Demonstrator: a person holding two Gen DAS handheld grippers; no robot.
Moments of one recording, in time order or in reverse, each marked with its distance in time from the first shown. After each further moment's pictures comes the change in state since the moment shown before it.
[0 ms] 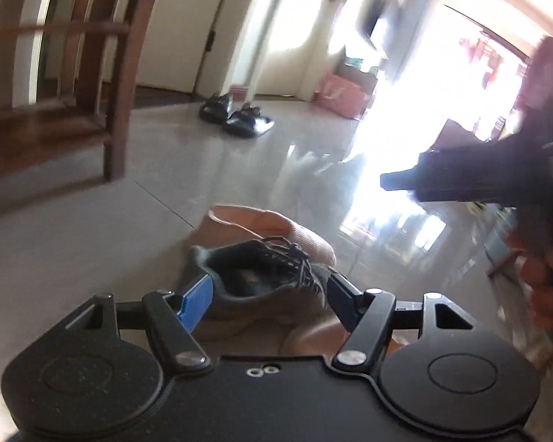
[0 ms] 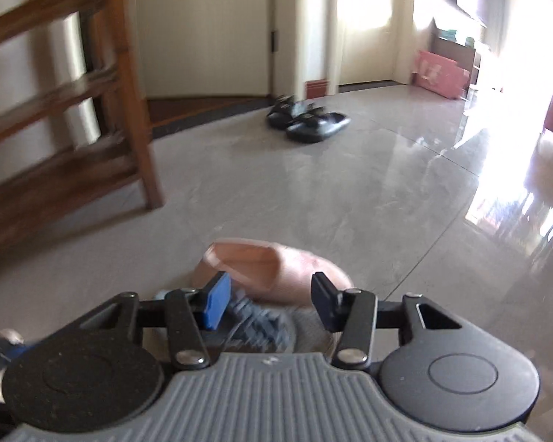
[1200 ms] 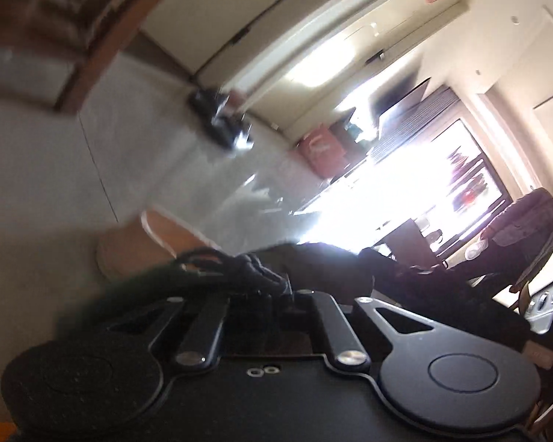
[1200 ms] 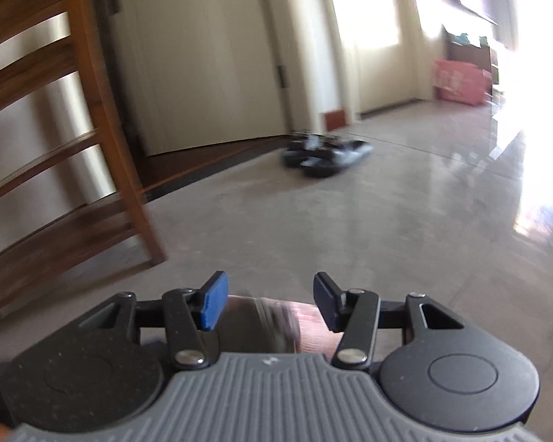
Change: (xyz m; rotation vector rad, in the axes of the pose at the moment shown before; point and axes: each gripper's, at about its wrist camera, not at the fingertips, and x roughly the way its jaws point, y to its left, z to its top) left arm 0.013 0.059 0.041 -0.278 -0.123 -0.254; right arm 0.063 -0.022 0.003 -0.035 -0.115 0.250
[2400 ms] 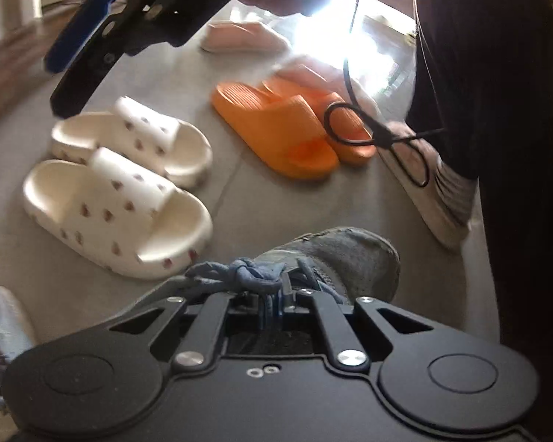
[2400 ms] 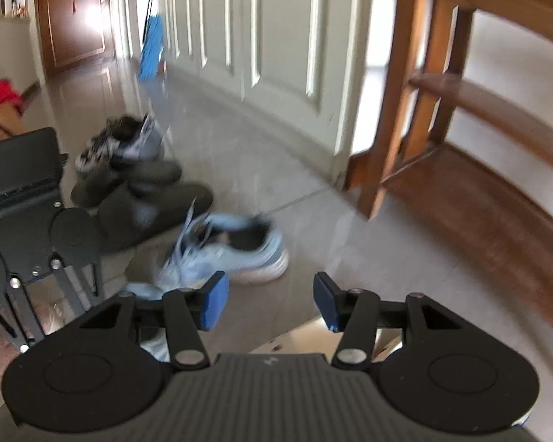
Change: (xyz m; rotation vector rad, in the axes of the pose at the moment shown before) left arm -0.380 0.037 -0.154 0.580 0.631 0.122; right arm -0.084 0.419 -0.093 -0.971 0.334 1.118
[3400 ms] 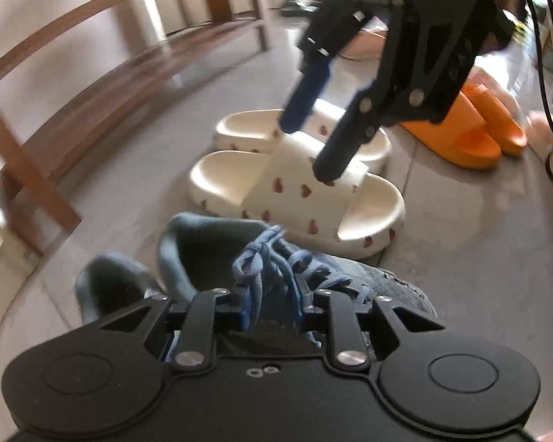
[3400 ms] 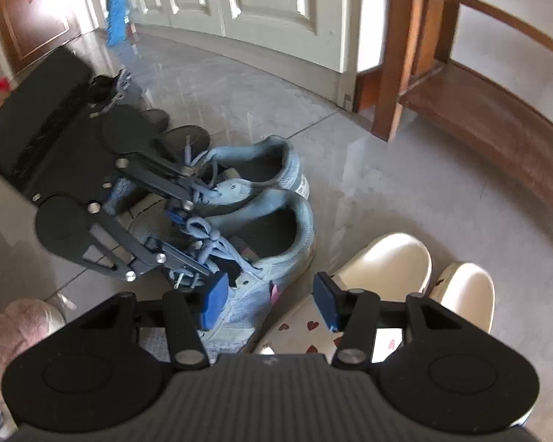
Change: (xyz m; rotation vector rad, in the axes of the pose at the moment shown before) left arm -0.031 0.053 -0.045 -0.106 -0.124 0.564; right arm 0.052 0.020 -0.019 0.157 0.140 -0.029
